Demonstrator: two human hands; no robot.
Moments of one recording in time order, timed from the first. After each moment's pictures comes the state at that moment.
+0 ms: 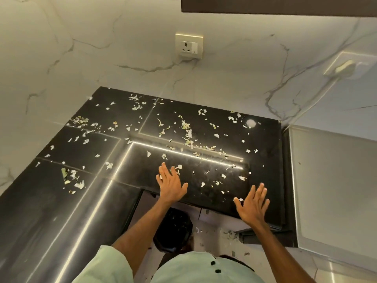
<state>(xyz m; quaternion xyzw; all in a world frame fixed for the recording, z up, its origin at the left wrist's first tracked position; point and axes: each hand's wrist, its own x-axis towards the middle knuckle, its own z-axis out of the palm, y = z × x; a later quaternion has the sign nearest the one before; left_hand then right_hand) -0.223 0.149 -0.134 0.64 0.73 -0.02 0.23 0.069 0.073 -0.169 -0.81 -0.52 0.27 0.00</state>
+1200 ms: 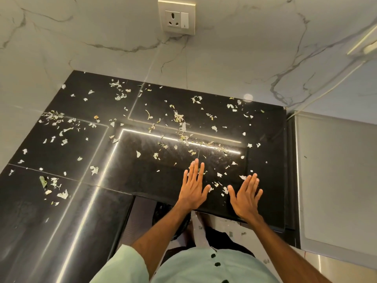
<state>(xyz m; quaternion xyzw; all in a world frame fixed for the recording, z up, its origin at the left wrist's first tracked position) -0.159 0.175 -0.188 0.79 0.55 0.01 0.26 0.053 0.126 -0.183 -0.80 -0.51 0.33 -0.03</state>
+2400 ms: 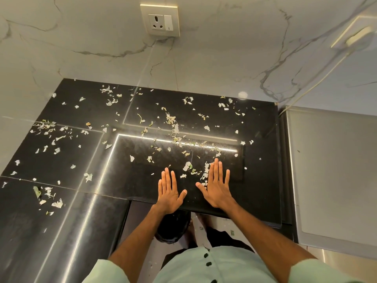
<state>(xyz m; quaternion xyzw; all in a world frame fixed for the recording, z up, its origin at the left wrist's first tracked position) -0.225 0.168 -0.204 0.73 0.61 -0.09 0.31 -0.004 0.165 -0.192 -0.69 -0.68 0.26 -0.05</state>
